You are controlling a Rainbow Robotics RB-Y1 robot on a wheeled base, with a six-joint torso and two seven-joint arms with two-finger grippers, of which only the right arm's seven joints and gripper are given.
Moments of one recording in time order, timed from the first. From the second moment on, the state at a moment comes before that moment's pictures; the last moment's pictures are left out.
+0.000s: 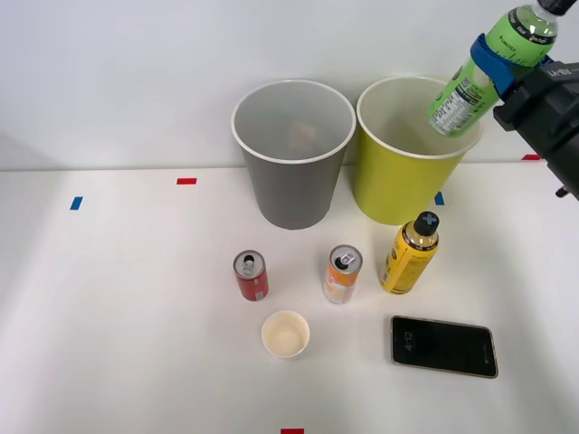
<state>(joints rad) -0.19 -0.49 -0.16 -2.05 -1.10 0.42 1.89</state>
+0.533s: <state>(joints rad) -0.45 -0.49 0.03 -1.71 -1.01 0.26 1.91</state>
